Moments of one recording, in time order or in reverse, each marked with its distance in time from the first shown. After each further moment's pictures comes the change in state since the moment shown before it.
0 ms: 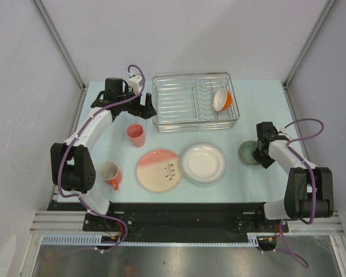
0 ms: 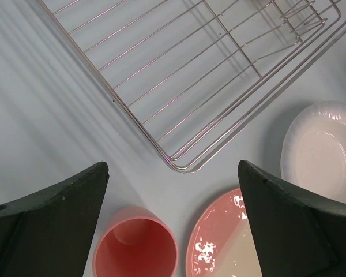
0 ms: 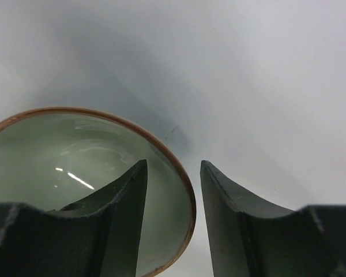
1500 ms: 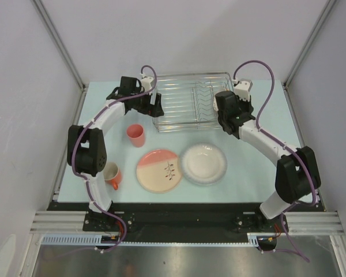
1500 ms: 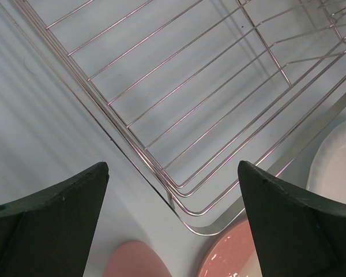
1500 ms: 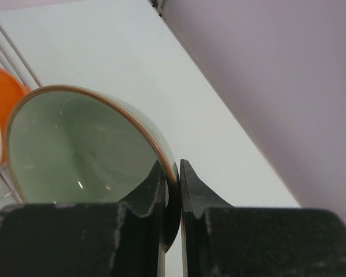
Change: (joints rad) left arm -0.053 0.254 0.166 -0.019 -0.053 -0.020; right arm 0.455 0.190 0.413 0.409 0.753 -0.650
